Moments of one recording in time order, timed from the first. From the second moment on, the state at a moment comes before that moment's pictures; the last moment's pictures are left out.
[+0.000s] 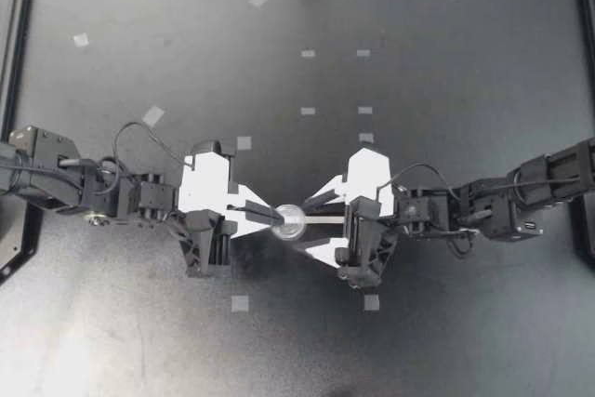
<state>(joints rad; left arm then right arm) -0.04 0.10 0.91 -0.04 -0.45 0.01 0.01 0.39 0.78 0.05 -0.67 0.22</state>
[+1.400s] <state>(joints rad) -0.04 0.18 0.92 -0.04 -0.45 0.01 0.00 0.44 0.71 0.03 -0.60 0.21</state>
